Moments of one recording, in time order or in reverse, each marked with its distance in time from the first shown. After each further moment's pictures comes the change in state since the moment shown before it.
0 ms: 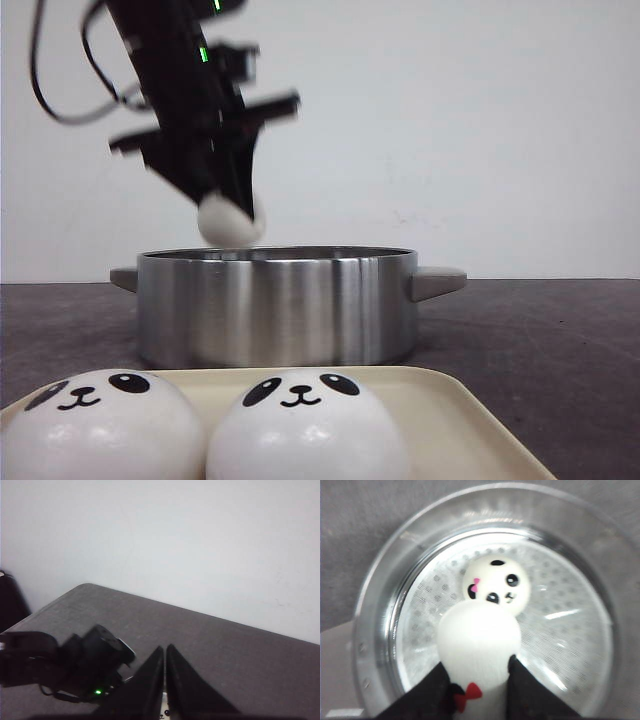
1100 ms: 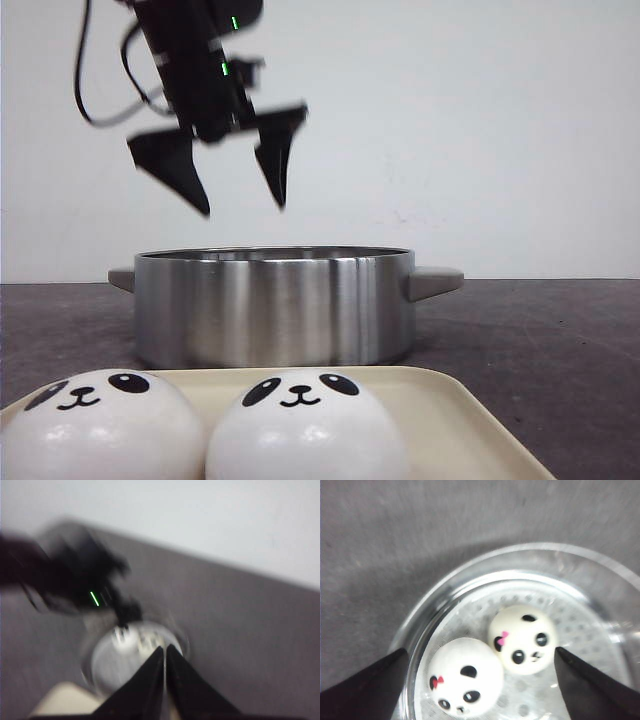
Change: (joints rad) left arm 0.029 0.032 0.193 -0.058 -0.046 -0.072; right arm -0.002 0.042 -0.005 -0.288 -0.001 0.075
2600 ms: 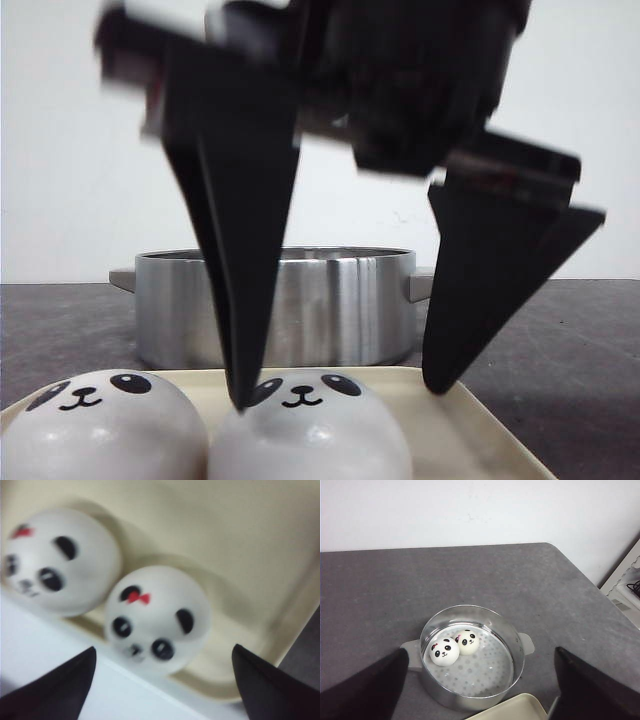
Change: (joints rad) left arm -0.099 -0.931 0.007 -0.415 -0.008 -0.022; right arm 0.279 0.428 -0.709 0.327 -0.317 0.512
